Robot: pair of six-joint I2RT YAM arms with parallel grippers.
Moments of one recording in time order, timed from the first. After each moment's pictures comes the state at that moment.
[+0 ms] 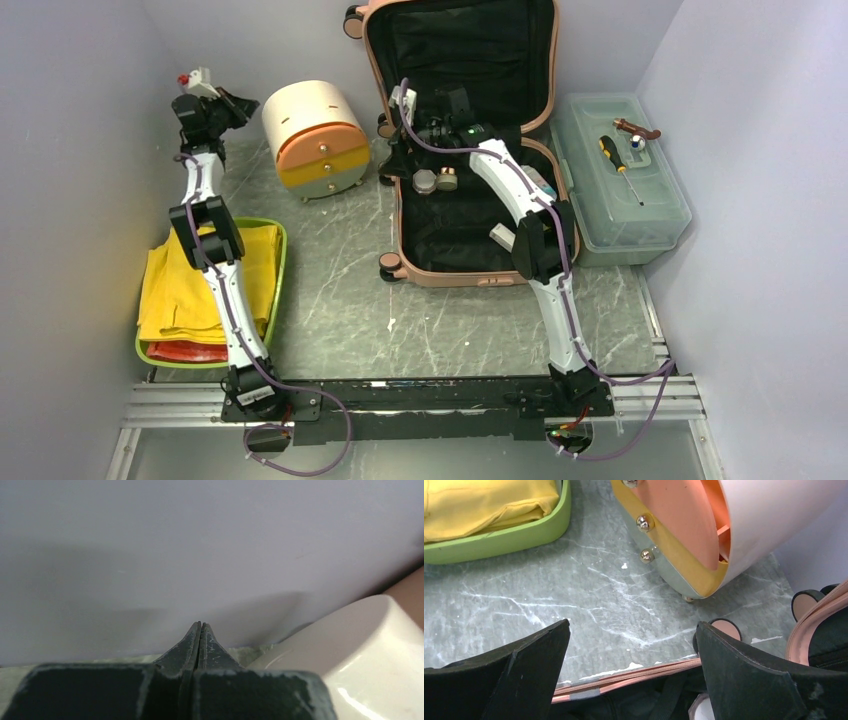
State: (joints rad) left arm 0.34 2.63 2.41 0.23 0.66 -0.53; right arm 0.45 2.35 2.32 -0.44 -0.89 -0.30
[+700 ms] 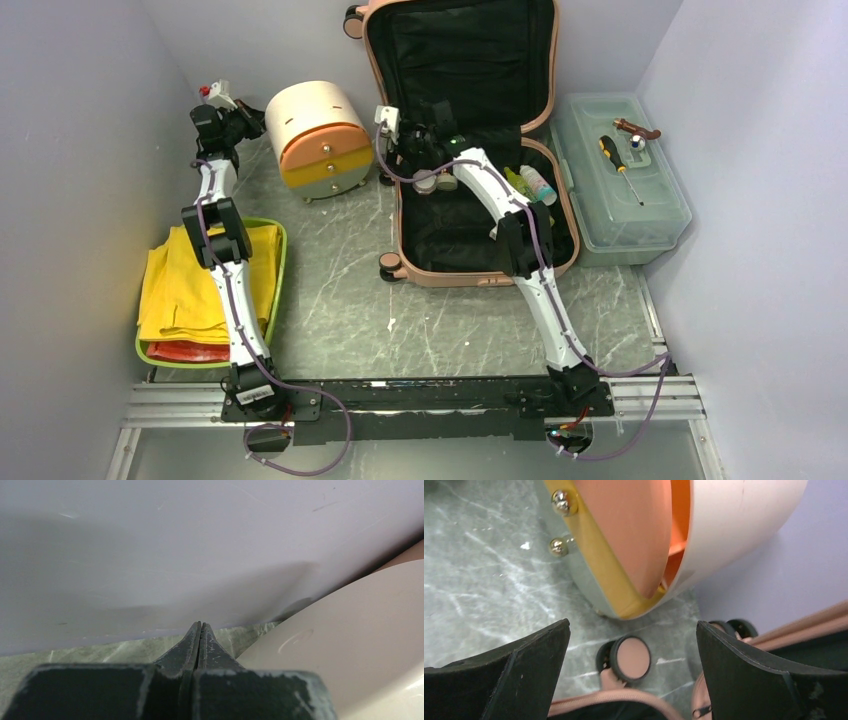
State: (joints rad) left arm 0.30 2.75 2.45 0.26 0.74 -0.56; right arm 0.48 2.55 2.48 -0.35 -0.76 -0.72
